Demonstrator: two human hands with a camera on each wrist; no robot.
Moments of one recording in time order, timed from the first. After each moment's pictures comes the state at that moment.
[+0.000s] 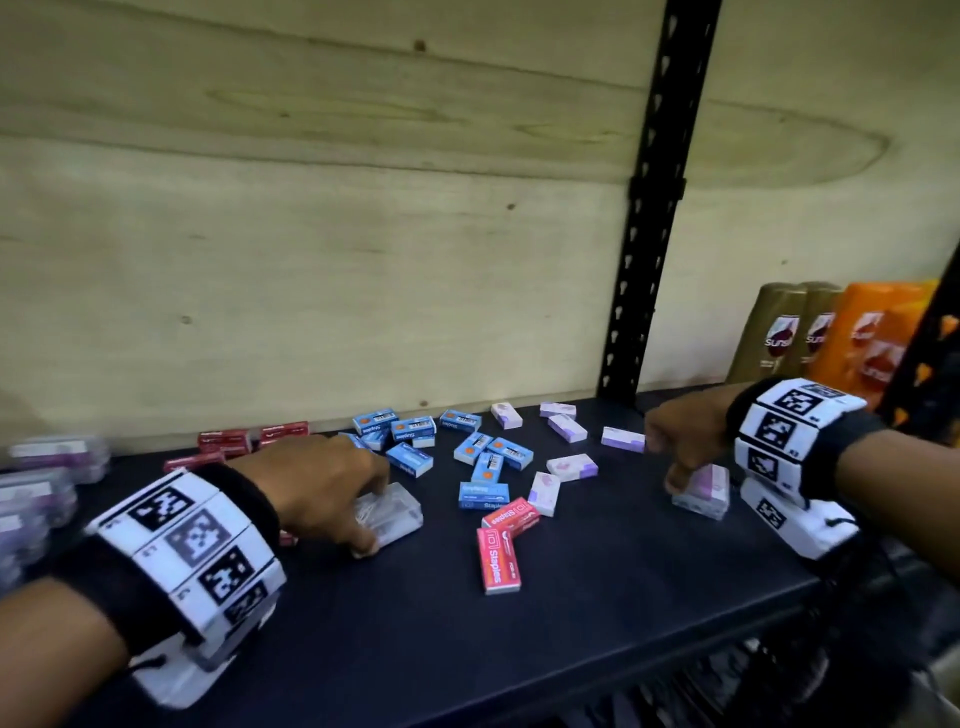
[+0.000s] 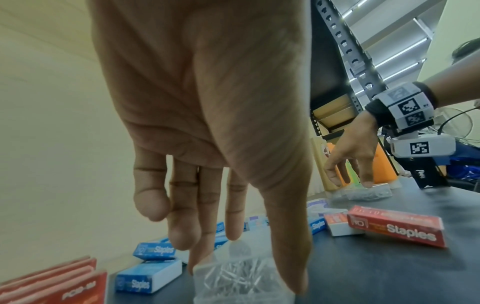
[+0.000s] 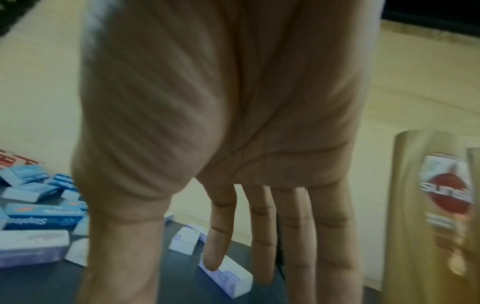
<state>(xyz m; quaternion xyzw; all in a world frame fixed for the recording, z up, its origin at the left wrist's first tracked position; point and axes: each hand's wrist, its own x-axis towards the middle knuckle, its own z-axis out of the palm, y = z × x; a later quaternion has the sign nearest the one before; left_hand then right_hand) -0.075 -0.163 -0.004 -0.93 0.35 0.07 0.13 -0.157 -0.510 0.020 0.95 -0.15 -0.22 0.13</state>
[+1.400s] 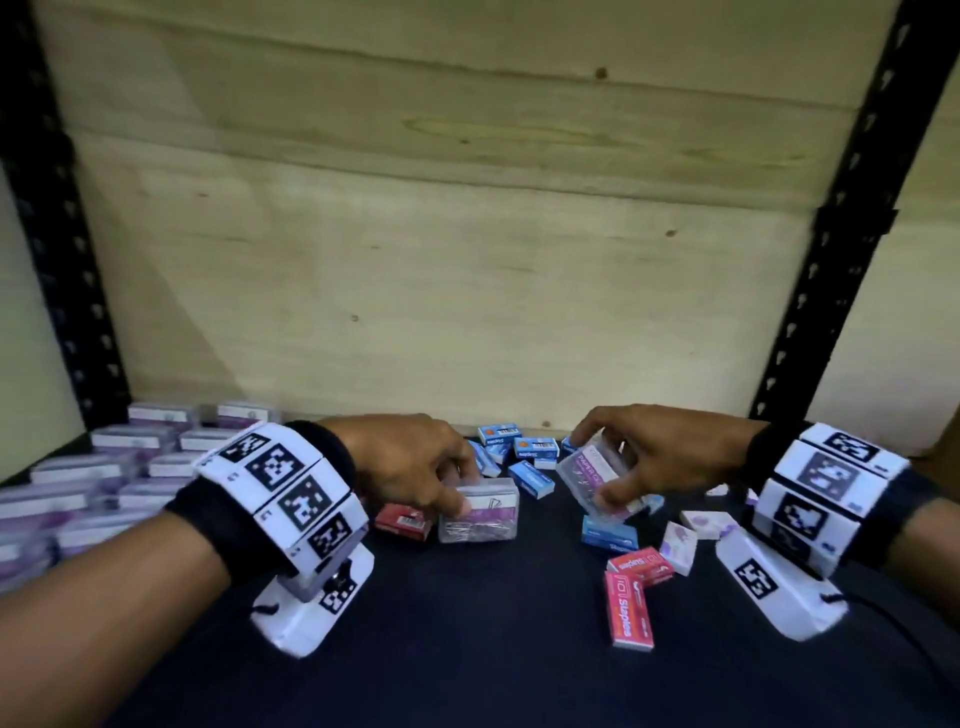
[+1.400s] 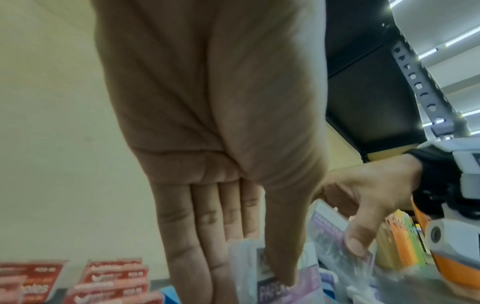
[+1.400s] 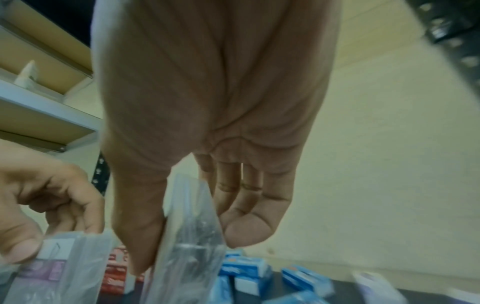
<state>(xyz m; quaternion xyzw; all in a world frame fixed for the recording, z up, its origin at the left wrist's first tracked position) -0.064 -0.115 0.021 -0.93 0.32 0.16 -0.08 -0.090 -0.386 0.029 0.98 0.15 -0.08 -0.08</state>
